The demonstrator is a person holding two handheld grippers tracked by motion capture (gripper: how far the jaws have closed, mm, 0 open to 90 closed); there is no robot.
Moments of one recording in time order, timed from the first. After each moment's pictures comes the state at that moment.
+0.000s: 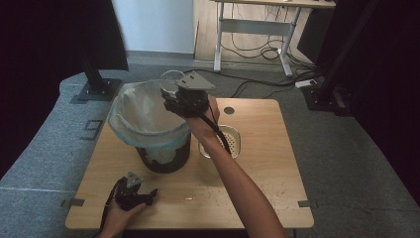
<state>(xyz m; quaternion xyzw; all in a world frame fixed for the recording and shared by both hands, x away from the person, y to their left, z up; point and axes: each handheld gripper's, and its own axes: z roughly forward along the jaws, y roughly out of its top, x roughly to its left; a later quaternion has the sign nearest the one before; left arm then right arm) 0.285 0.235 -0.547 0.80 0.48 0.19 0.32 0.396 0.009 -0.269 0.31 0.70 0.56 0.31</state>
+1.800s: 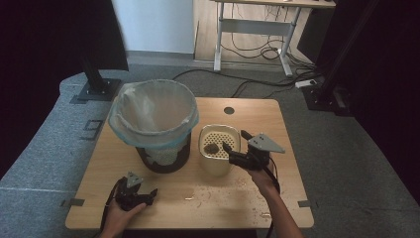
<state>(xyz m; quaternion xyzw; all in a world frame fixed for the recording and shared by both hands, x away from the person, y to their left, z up) 0.285 0.236 -0.547 0.80 0.48 0.19 0.32 0.337 -0.165 -0.413 0.36 0.69 0.55 0.29</state>
